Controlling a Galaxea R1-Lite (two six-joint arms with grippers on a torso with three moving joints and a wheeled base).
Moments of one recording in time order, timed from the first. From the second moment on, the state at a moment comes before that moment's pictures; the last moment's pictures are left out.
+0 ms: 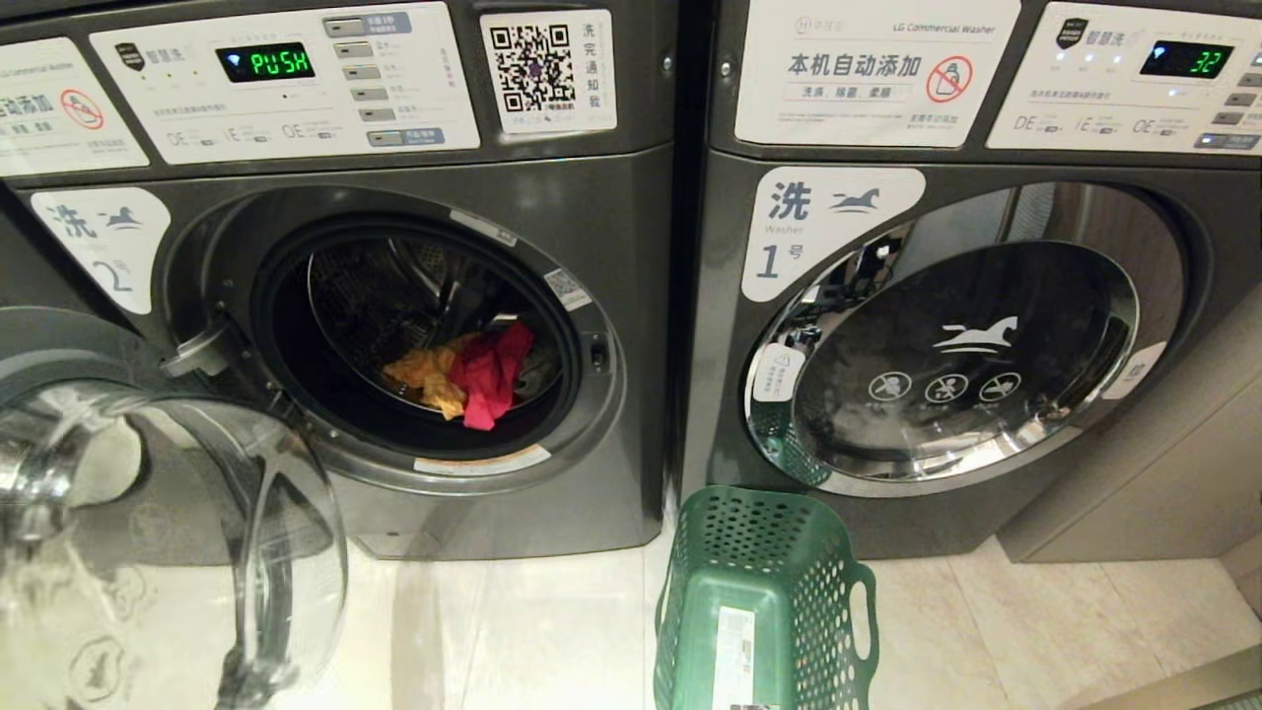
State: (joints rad) left arm 0.23 1.38 -1.48 1.03 0.54 -0.01; right arm 0.00 0.00 0.00 0.00 0.01 -0.07
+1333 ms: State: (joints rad) left arm 0.86 1.80 -1.64 0.39 0.40 -0.02; right arm 0.00 0.00 0.00 0.00 0.01 -0.07
